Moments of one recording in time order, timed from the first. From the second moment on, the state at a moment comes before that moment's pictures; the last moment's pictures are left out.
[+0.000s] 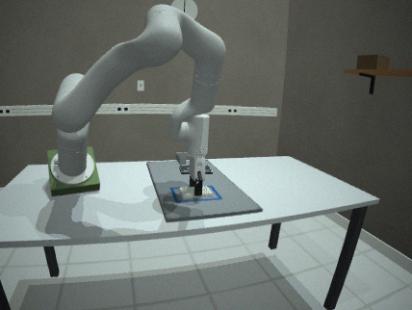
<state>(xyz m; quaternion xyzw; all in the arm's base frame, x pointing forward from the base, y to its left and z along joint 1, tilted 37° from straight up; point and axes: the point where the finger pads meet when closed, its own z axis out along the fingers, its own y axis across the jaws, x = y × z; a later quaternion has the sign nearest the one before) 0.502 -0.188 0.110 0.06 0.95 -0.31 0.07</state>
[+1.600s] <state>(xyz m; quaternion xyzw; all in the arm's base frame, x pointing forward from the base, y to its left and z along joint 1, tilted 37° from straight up) 0.493 -0.135 0.181 0.06 0.95 -0.31 0.07</state>
